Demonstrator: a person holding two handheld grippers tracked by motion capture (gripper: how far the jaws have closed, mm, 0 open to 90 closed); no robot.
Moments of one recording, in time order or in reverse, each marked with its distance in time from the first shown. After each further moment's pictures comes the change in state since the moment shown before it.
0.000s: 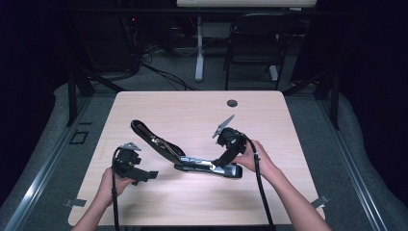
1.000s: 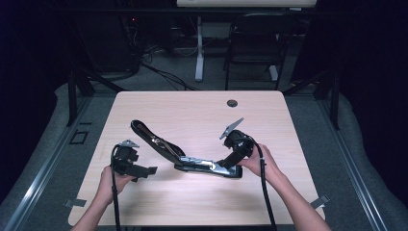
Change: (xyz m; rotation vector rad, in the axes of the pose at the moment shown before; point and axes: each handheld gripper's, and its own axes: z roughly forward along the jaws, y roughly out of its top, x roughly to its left) left arm 0.002 0.006 -0.005 -0.032 0.081 -0.045; right arm 0.000 -0.019 -0.009 -0.032 -0.055 0.053
